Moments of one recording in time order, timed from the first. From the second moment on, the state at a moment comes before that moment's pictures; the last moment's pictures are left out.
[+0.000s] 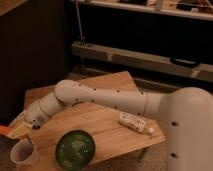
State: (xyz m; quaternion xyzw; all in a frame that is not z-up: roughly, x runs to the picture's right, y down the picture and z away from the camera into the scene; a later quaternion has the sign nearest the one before) arm -0.351 0.143 0.544 -0.46 -0.53 0.12 0.71
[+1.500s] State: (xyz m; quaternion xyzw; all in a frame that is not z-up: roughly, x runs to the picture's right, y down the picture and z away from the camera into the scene) arm -0.367 0.185 0.557 -0.46 -0.54 0.12 0.69
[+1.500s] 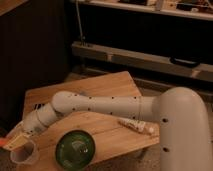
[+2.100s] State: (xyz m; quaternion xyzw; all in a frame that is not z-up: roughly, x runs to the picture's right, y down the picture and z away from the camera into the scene) arm -0.380 0.191 0.576 -0.44 -0.57 0.12 0.69
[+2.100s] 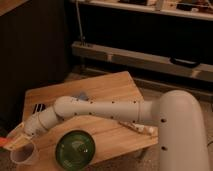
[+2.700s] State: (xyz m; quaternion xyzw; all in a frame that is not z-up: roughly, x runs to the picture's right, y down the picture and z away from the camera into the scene) arm -0.380 0.186 0.594 -0.42 -0.57 0.14 0.69
